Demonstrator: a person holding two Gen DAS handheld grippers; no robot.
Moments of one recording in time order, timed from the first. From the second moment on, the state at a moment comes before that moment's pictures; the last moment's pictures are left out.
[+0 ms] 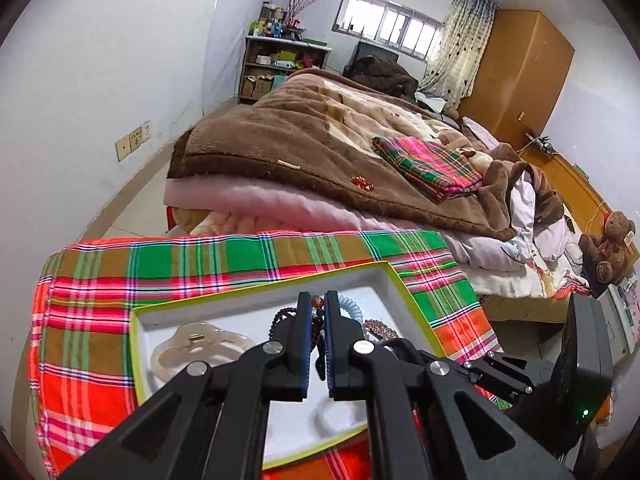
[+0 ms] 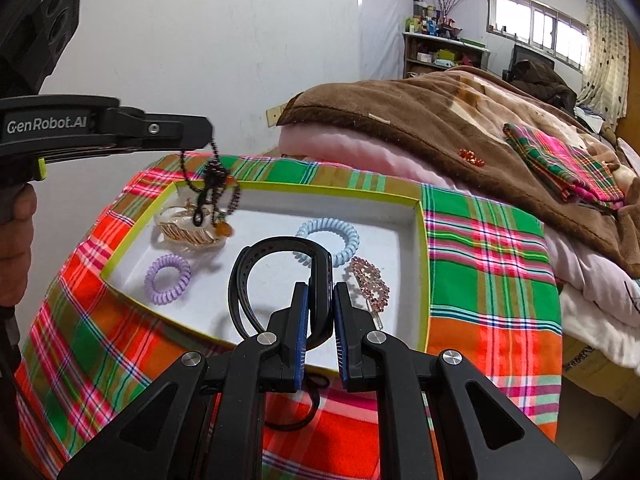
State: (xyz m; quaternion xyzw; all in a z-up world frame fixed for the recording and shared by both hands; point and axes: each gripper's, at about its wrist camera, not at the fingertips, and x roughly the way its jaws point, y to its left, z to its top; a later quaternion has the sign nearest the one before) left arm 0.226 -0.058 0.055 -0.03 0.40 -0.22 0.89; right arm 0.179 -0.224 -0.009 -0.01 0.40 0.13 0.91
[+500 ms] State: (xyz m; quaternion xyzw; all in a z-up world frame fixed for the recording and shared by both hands) left arm 0.254 -0.080 0.033 -0.02 0.42 -0.24 0.87; right arm 0.197 -0.219 -0.028 -0.02 0.42 0.14 0.90
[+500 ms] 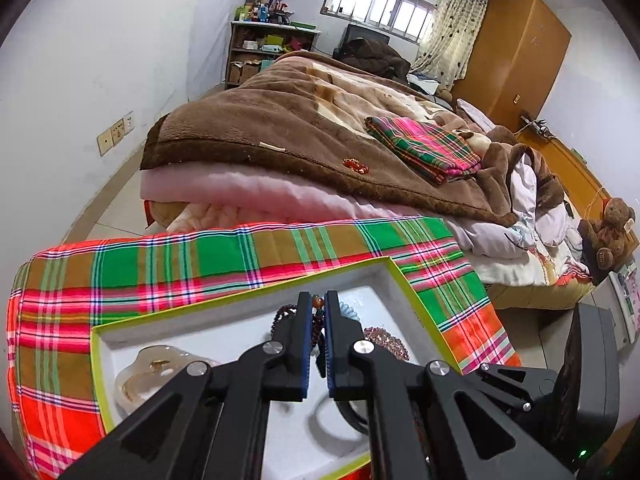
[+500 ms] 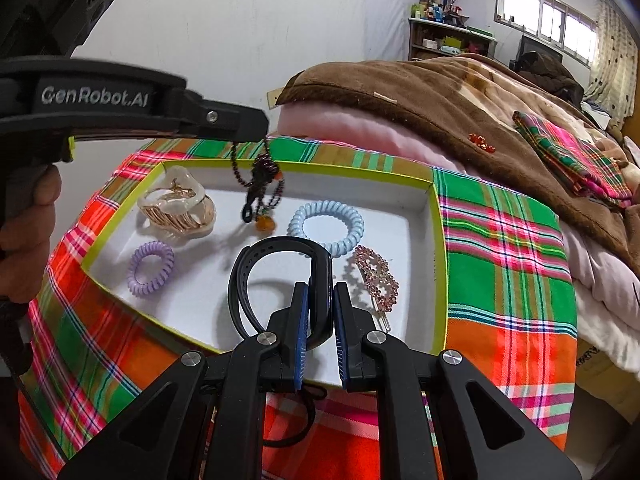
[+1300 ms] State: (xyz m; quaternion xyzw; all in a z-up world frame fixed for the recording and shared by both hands) left arm 0.258 -0.082 -0.003 0.01 0.45 -0.21 0.87; right arm 0.205 -0.211 -0.044 -0.05 0.44 0.14 0.89
